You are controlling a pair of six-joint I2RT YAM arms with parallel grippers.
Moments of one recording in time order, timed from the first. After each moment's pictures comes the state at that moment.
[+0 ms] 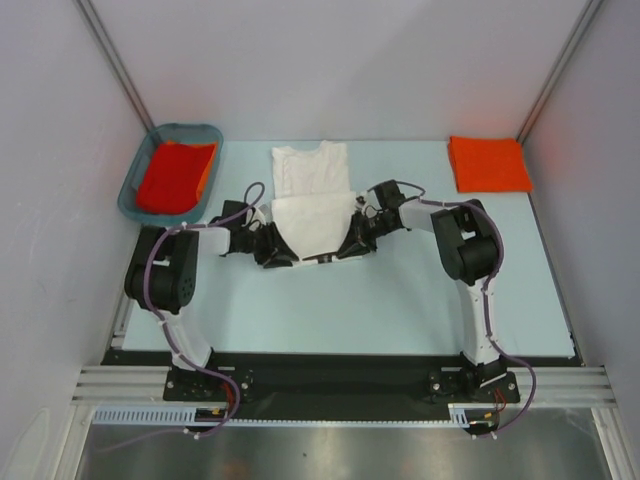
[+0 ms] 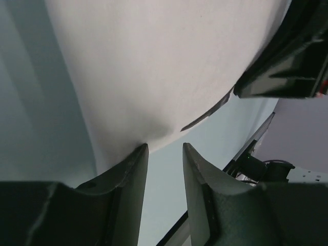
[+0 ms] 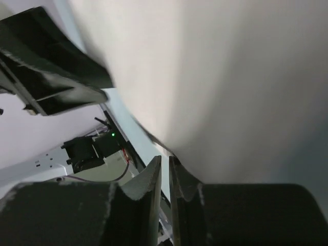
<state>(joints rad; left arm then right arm) -0.16 1.84 0.91 -0.12 0.72 -0.58 0.40 2.22 1.46 -0.35 -0.94 0.58</state>
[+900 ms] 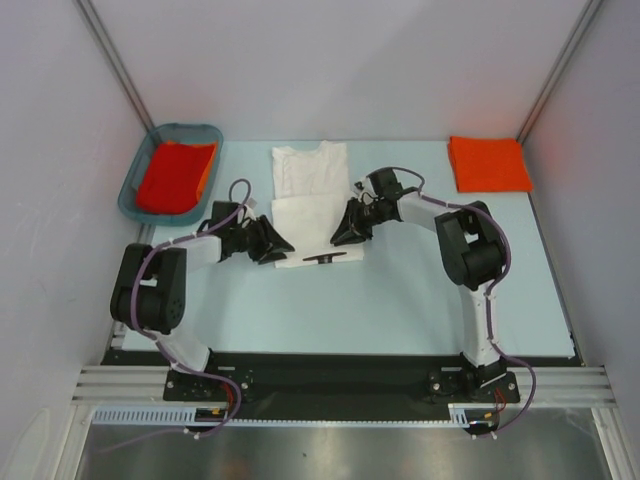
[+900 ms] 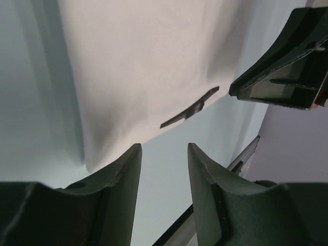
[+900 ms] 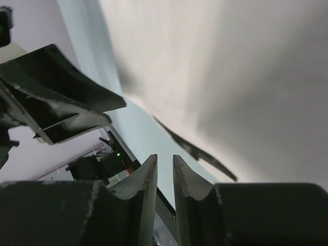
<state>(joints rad) -0.13 1.67 0.81 -0.02 0.68 -0.69 0.42 2.15 1.51 -0.34 -0.83 0.66</state>
